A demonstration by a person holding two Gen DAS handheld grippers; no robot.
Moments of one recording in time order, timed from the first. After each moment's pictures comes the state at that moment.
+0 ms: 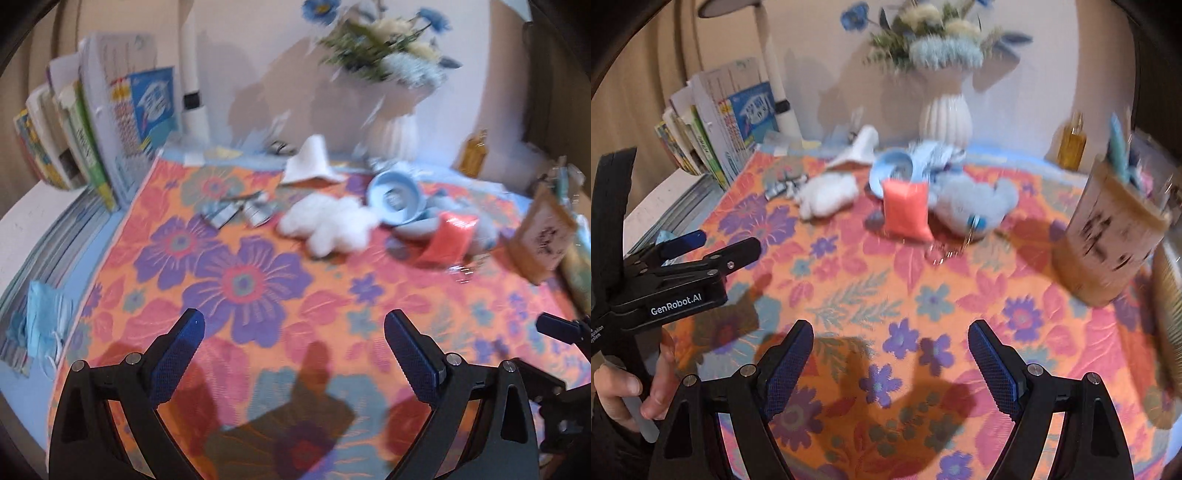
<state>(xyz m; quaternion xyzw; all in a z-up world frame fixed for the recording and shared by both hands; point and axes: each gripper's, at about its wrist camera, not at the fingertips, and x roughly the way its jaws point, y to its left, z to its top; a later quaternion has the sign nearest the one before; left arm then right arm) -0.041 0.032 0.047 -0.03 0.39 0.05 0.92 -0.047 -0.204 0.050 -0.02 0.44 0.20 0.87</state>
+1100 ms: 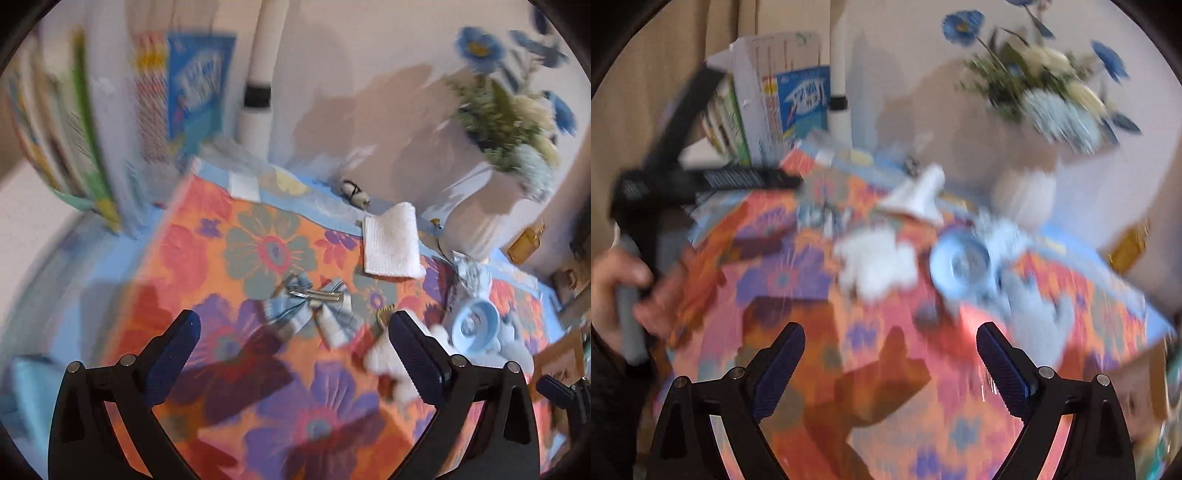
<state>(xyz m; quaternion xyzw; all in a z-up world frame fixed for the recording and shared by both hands) 0.082 0.144 0.058 -0.16 0.42 0.06 0.89 0.035 -0.085 0.098 -0.14 0.39 0.29 0.86</state>
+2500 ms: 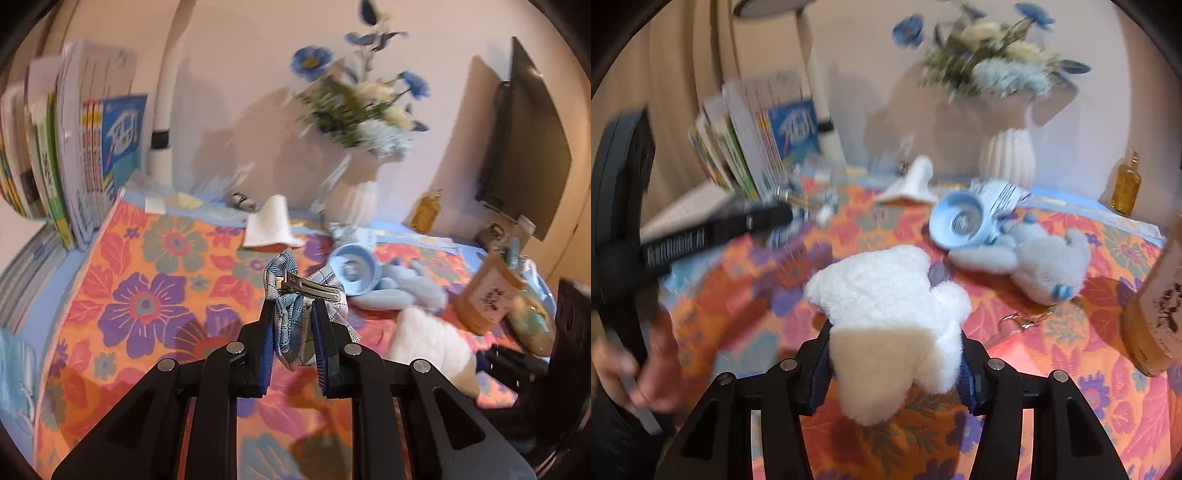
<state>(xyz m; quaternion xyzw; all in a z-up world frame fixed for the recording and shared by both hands) -0.036 0.059 0.091 -0.10 0.30 -0.08 0.95 -0.027 -0.159 0.075 0.00 0.35 0.30 0.89</state>
